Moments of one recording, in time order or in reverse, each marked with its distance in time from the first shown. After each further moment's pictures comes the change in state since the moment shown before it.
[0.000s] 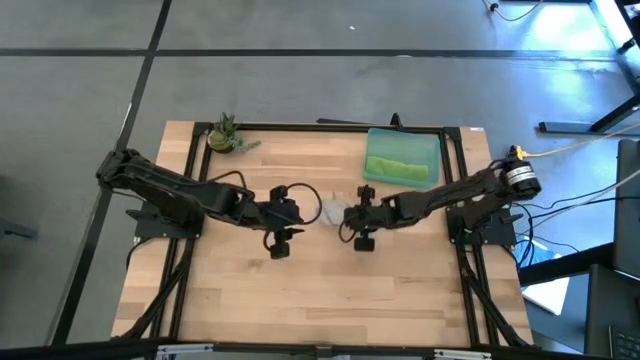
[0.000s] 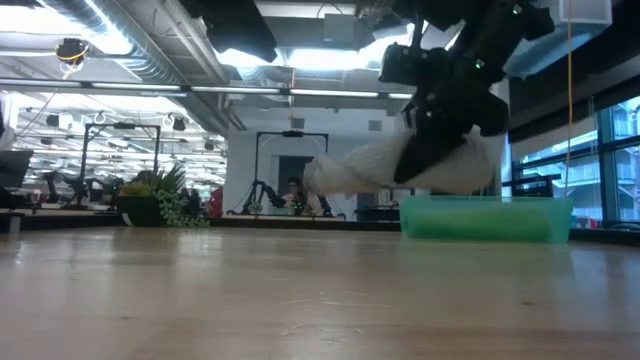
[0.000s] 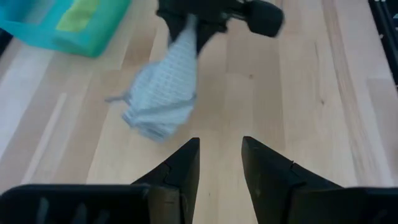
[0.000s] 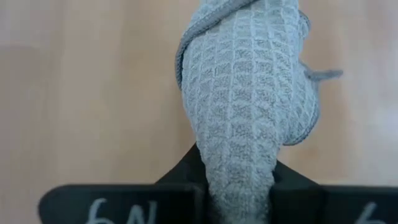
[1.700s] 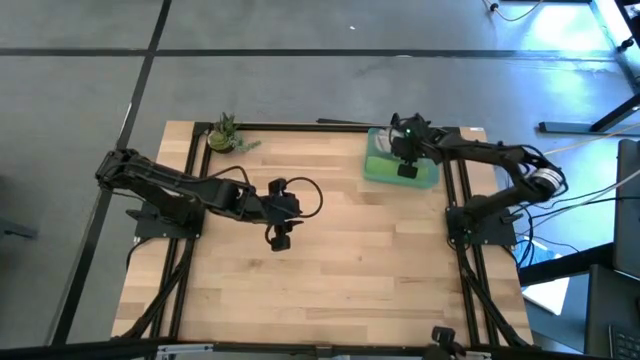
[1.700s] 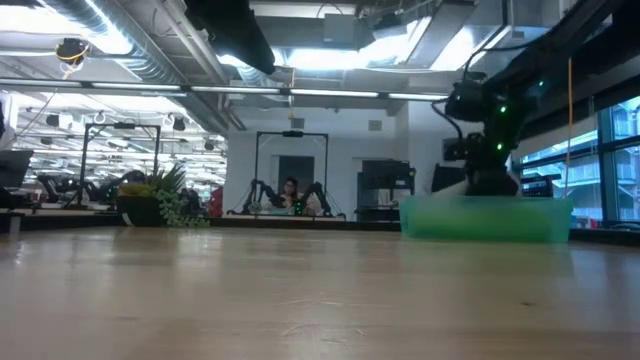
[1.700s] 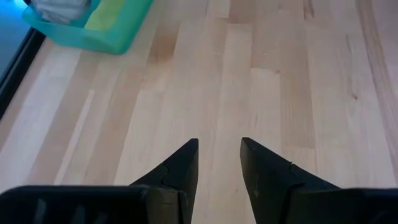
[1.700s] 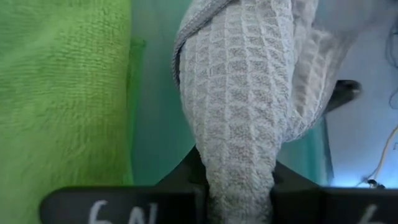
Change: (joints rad) left arm 0.045 -0.014 0.000 -0.043 -0.039 0.052; right arm -0.988 -0.248 -0.298 0.080 -0.119 -0.791
